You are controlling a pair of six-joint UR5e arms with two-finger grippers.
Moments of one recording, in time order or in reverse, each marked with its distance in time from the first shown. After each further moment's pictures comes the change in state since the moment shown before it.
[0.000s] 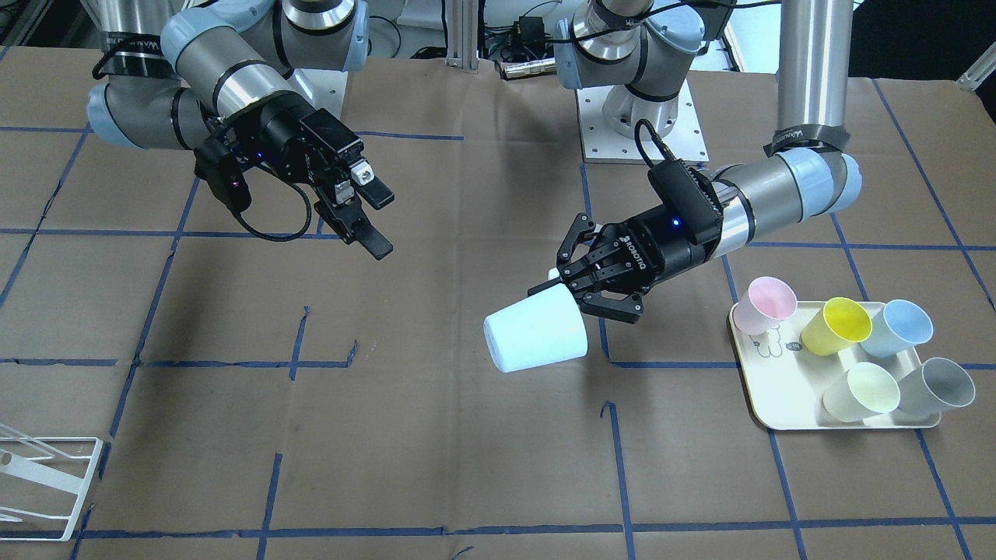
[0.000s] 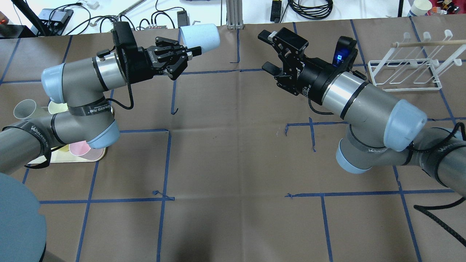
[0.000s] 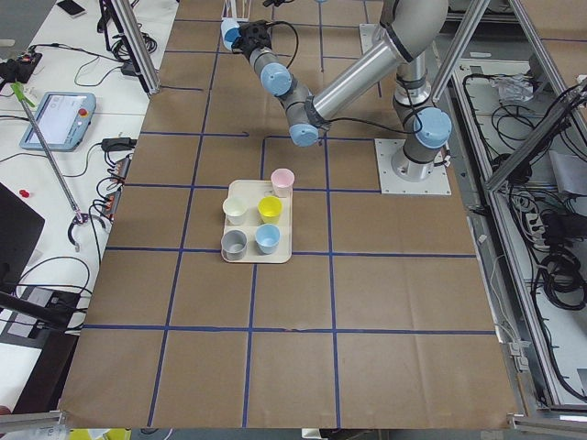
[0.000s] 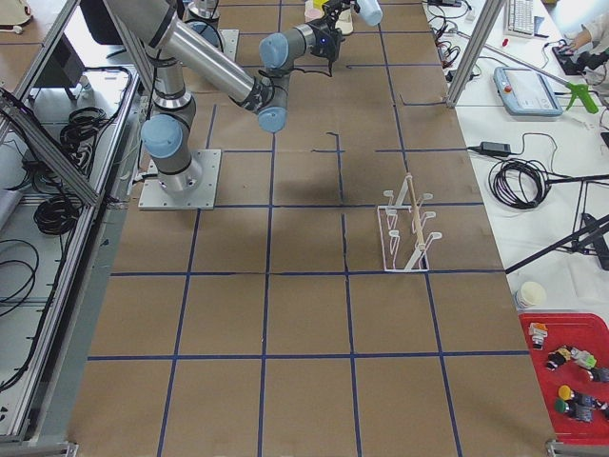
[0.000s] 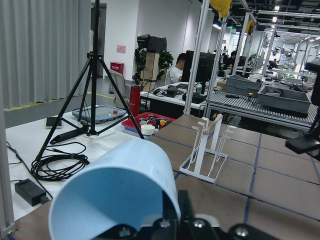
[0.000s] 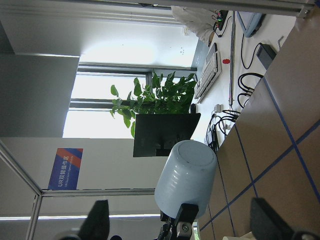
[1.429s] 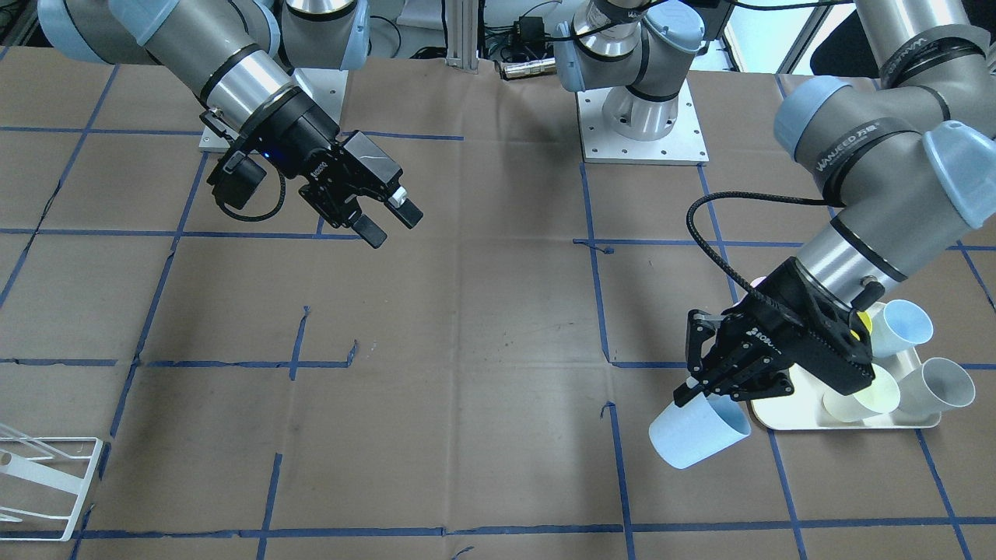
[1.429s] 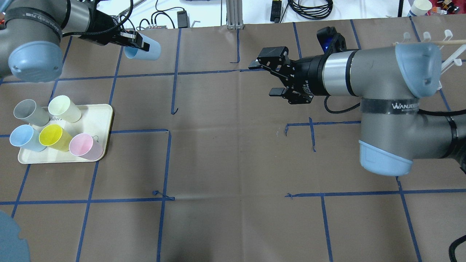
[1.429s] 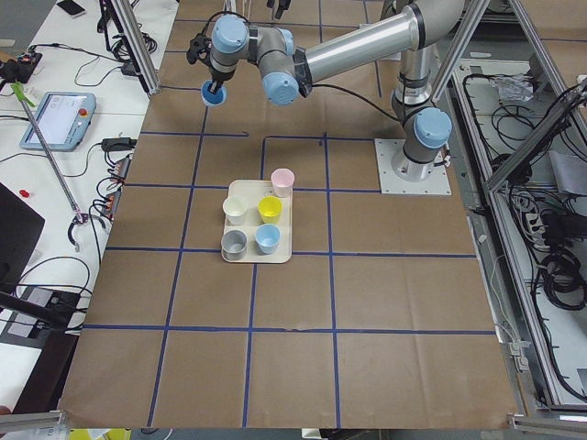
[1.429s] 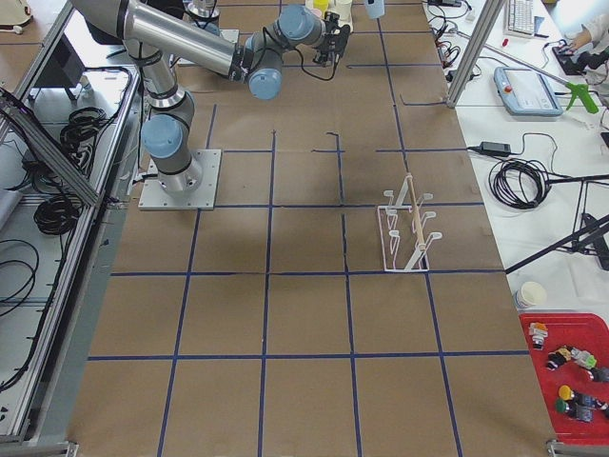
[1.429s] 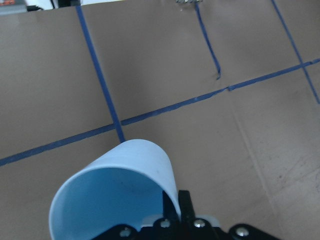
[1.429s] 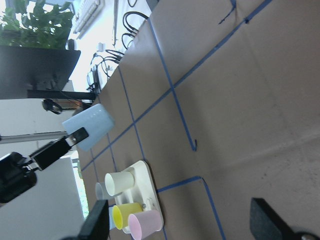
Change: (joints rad) left arm 0.054 0.095 0.365 -1.120 0.701 -0.031; right arm 0.016 -0.257 -0.070 1.084 -0.016 -0.639
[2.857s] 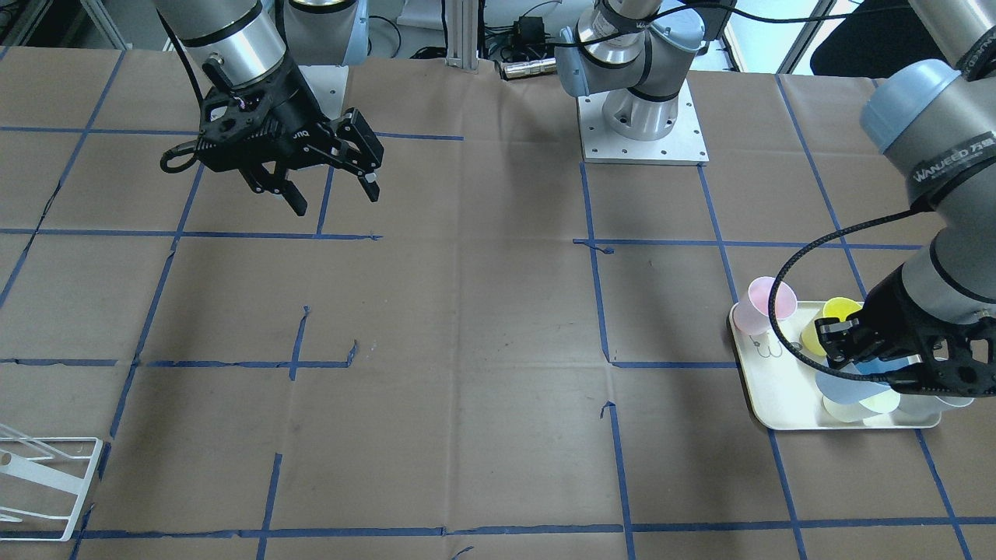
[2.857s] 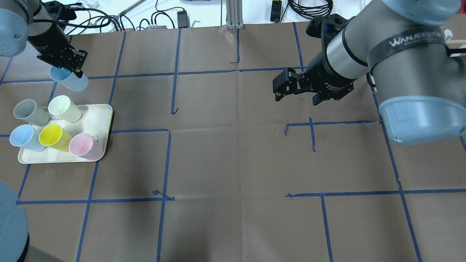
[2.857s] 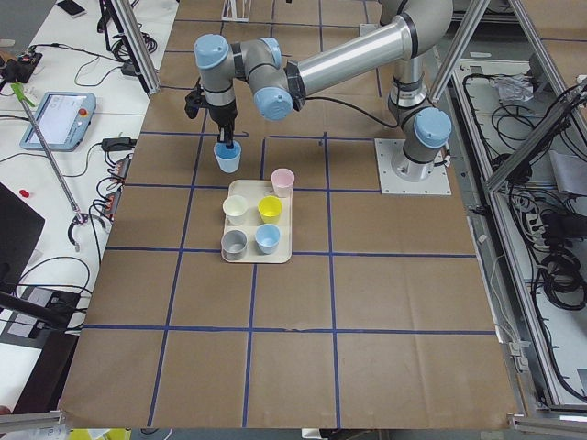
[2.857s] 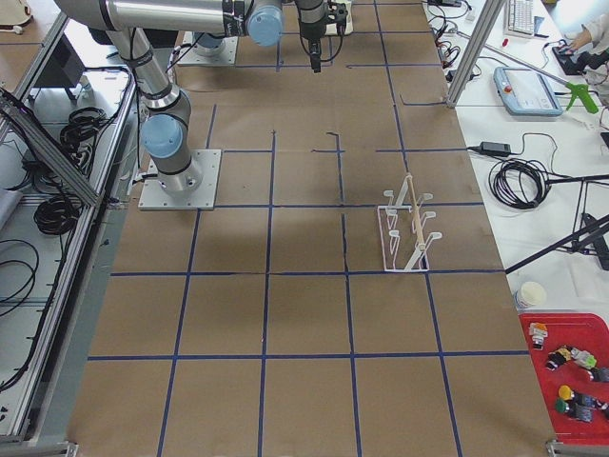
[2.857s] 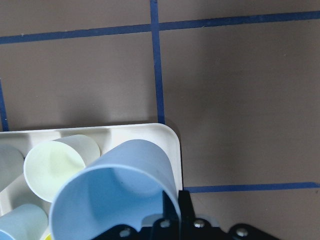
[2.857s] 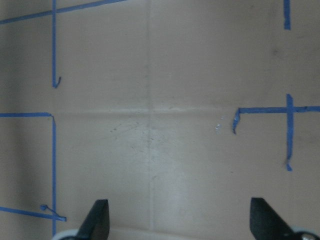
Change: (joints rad) left arm 0.060 -0.054 0.246 -0.452 0.692 -0.166; right arm 0.074 -0.068 -0.260 0.786 -0.448 -0.676
